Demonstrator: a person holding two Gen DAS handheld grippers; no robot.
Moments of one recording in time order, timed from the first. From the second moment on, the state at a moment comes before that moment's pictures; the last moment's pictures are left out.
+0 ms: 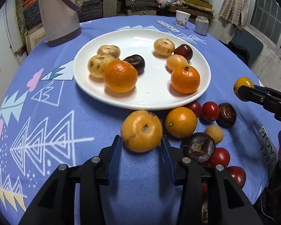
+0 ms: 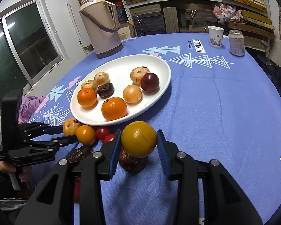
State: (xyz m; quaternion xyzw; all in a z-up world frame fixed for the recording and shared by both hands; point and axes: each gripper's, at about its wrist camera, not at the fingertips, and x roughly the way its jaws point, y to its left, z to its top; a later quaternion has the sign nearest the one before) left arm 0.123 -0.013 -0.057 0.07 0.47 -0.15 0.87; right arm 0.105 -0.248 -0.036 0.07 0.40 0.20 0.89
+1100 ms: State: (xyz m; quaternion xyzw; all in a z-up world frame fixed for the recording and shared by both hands) left arm 0.148 -0.012 0.008 0.07 0.41 -0.16 0.90; right arm 0.127 -0.213 -0.001 0.03 0.37 0.24 0.90
